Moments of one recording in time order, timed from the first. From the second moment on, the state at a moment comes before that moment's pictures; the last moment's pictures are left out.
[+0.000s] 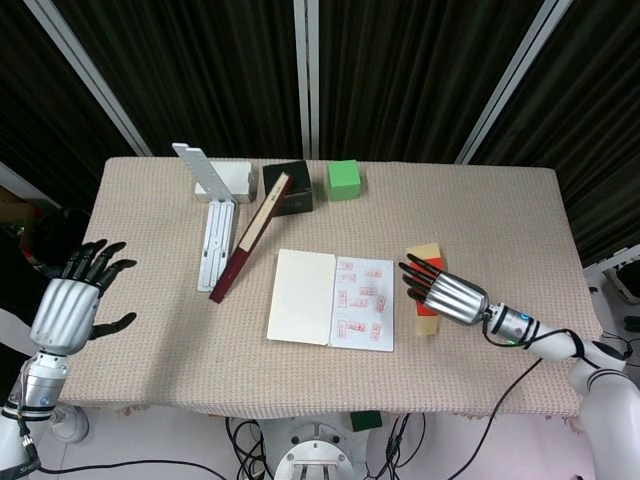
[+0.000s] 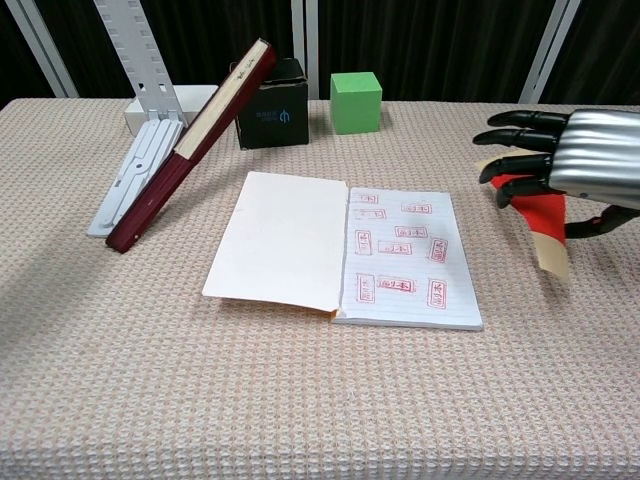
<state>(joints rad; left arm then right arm) -0.22 -1.07 -0.08 -1.77 1.59 1.48 0.10 0.71 -1.63 -0.27 -0.48 -1.95 1.50 0.13</state>
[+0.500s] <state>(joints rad) -0.20 -1.07 -0.07 -1.76 1.60 1.49 0.07 0.82 -1.62 -0.13 -1.04 -1.80 1.10 -0.27</state>
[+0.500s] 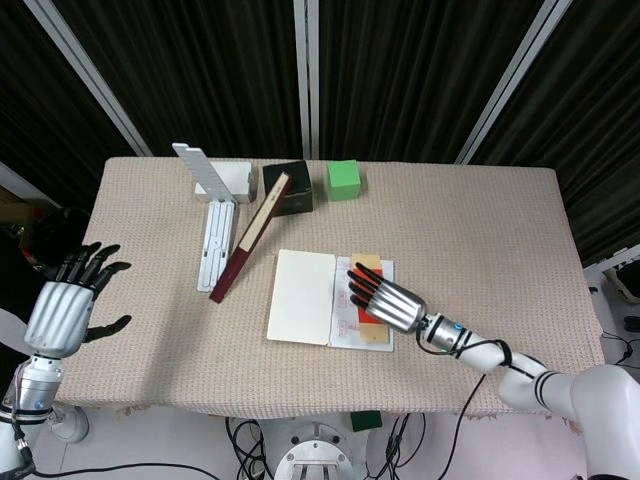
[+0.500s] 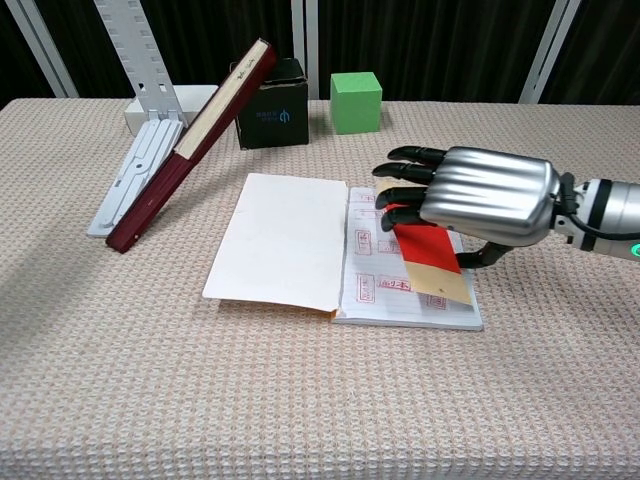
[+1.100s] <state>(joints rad) -0.19 -1.08 -0.06 -1.72 1.60 1.51 0.04 0.83 -1.62 -0.07 -1.17 -1.76 1.04 -0.37</state>
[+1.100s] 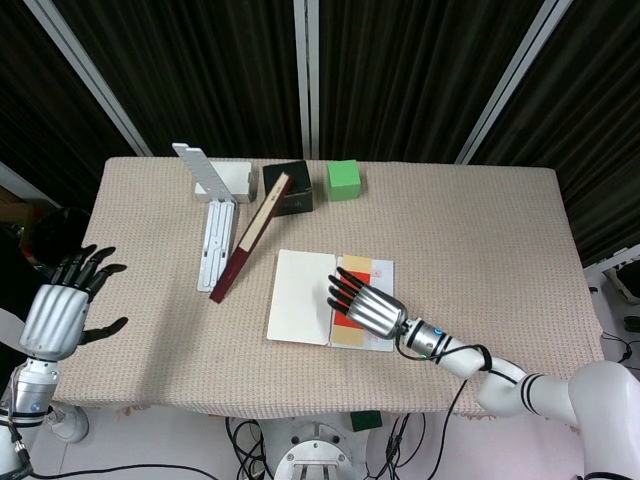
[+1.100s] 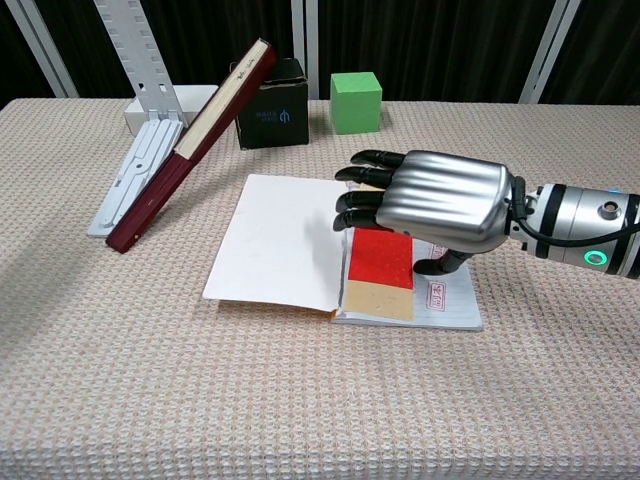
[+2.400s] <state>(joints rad) -0.20 -1.08 -0.06 -1.74 1.61 1.50 0.07 0.75 -1.65 -0.04 -1.07 -1.65 1.02 -0.15</state>
